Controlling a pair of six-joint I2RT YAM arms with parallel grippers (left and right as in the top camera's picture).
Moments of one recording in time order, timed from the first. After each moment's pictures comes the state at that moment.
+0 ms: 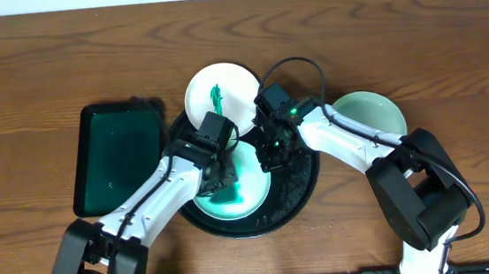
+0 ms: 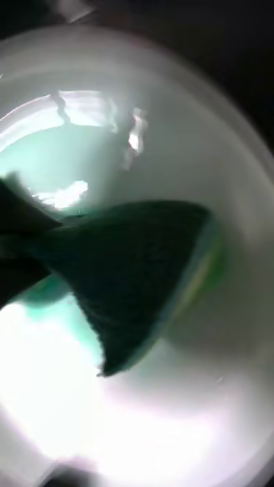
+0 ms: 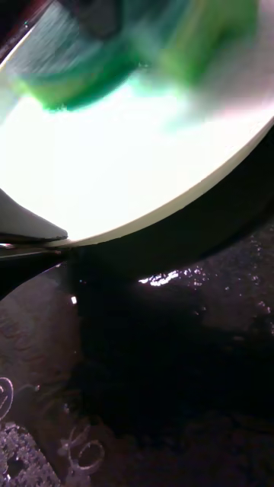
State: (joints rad) left arm -0.47 1.57 0.84 -0.69 0.00 -0.73; right arm 0.62 1.96 1.25 -0.71 -0.34 0.39
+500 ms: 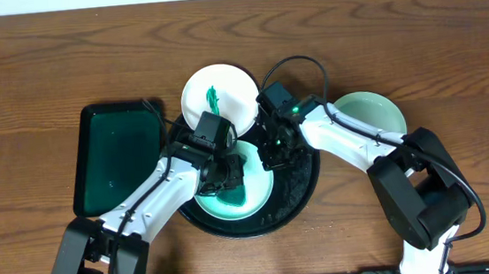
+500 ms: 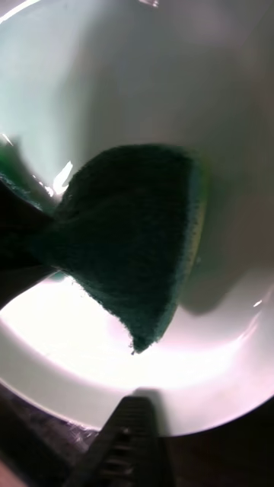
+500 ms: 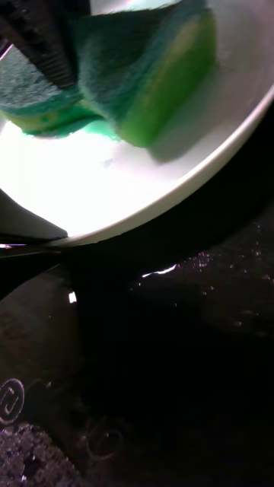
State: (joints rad) left arm -0.46 1.58 0.82 -0.56 0.21 -0.51; right arm 0.61 1.96 1.25 -0.71 -0.34 0.39
